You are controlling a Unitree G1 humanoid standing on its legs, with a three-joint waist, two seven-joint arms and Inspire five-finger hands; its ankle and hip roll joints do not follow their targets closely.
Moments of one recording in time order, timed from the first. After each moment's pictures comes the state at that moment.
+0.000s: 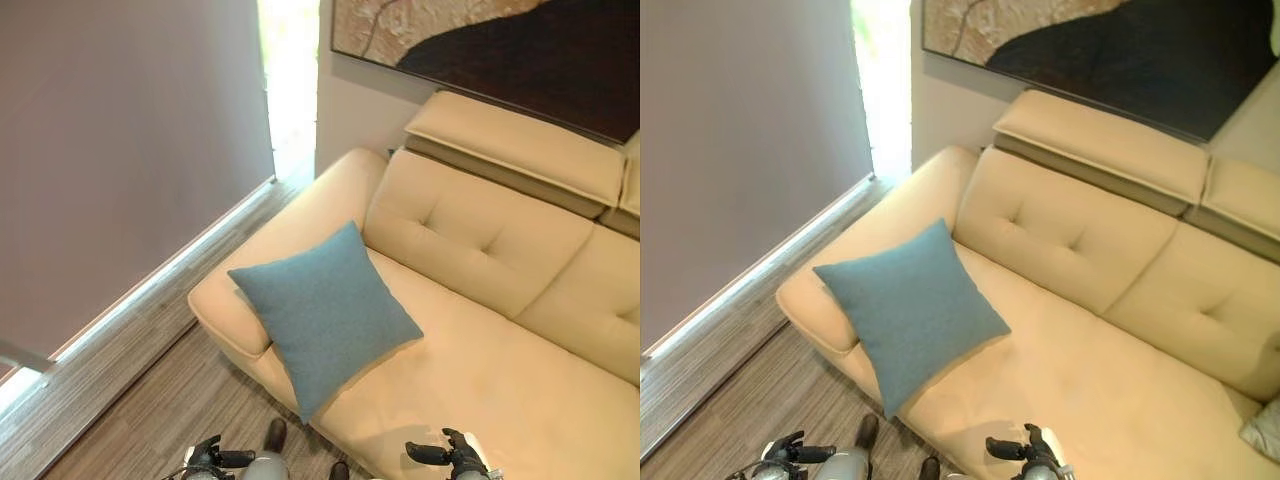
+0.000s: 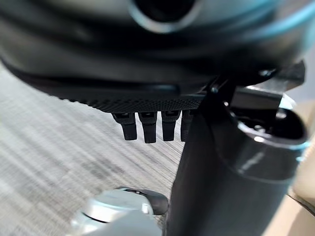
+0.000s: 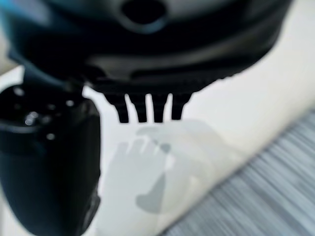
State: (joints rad) left arm -0.08 0.18 -0.10 1.34 -0.27 -0.07 0.21; right arm -0.06 -0.23 0.22 1.24 -0.05 -0.01 -0.32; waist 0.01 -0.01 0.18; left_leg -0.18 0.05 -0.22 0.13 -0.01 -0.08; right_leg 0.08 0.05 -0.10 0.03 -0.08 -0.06
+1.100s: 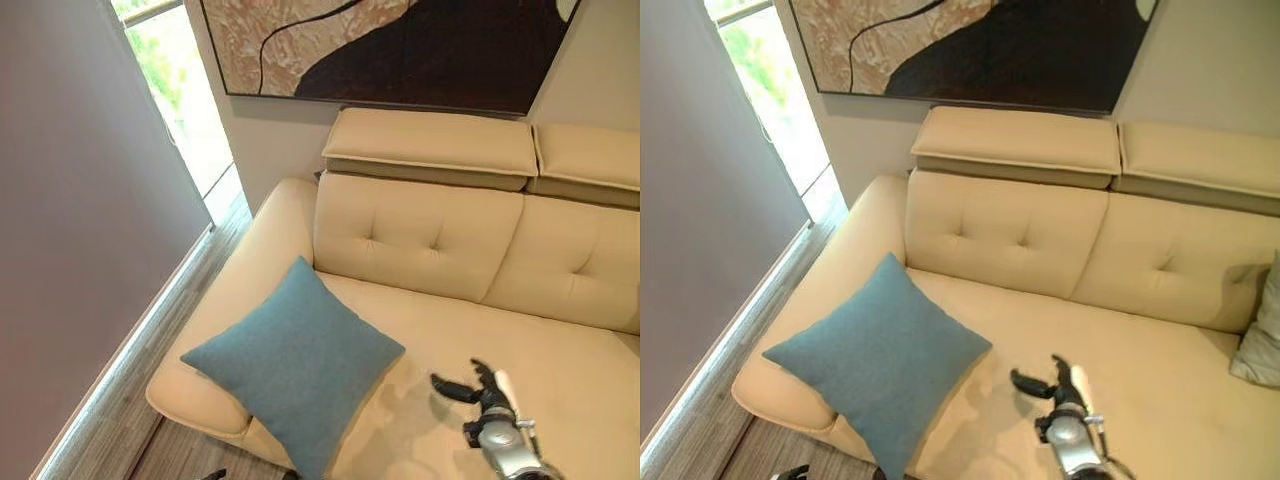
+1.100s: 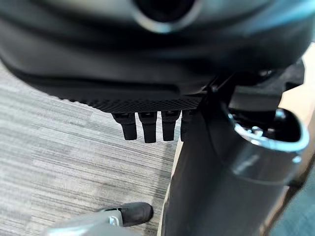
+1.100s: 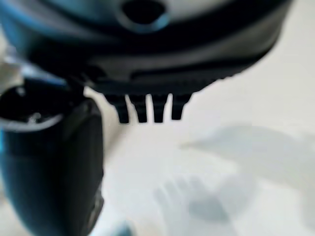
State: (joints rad) left arm 0.03 0.15 -0.10 1.27 -0.19 -0.06 0.23; right arm -0.15 -0.46 0.14 0.80 -0.02 -0.01 -0.36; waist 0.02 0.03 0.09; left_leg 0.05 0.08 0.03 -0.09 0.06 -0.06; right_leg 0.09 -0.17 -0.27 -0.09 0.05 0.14
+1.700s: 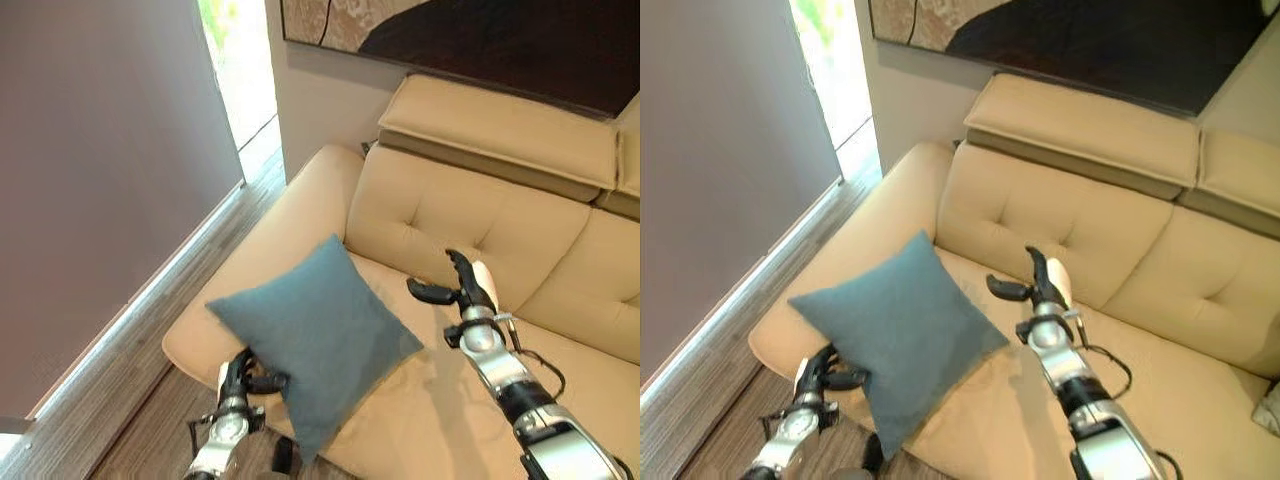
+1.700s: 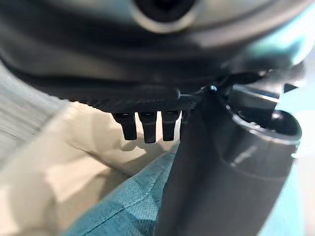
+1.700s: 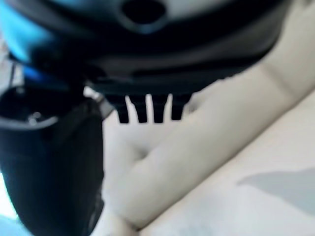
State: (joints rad) left arm -0.11 0.21 -0.27 0.65 -0.38 -0.13 0.33; right arm -0.56 -0.47 0.31 0.74 0.04 0.00 -0.37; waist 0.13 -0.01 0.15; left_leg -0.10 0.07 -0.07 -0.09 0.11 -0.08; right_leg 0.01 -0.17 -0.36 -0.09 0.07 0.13
